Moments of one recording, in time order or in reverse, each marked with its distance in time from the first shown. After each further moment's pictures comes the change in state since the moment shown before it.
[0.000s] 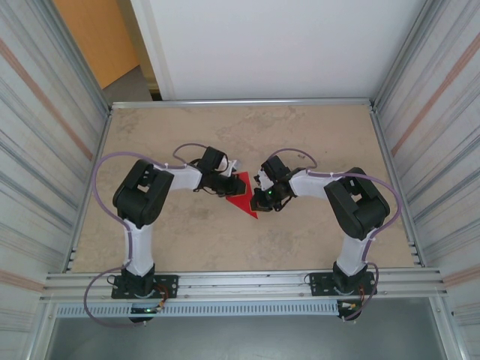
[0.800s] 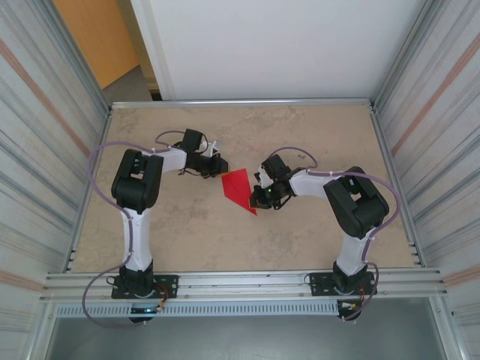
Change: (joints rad) left arm 0.224 0.142 0.230 -0.136 0.066 0.064; right arm -0.013 0.010 0.000 0.057 0.009 0.027
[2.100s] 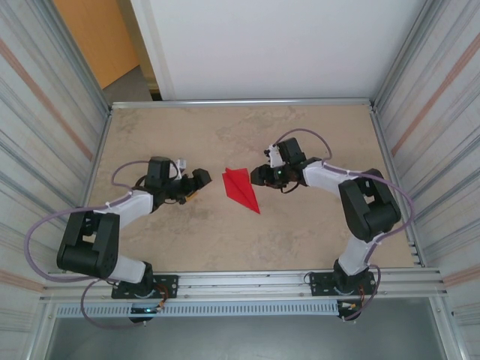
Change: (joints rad) left arm 0.063 -0.729 -0.721 0.268 -0.157 -0.342; right arm -0.131 -0.056 0.074 0.098 -0.077 -0.069
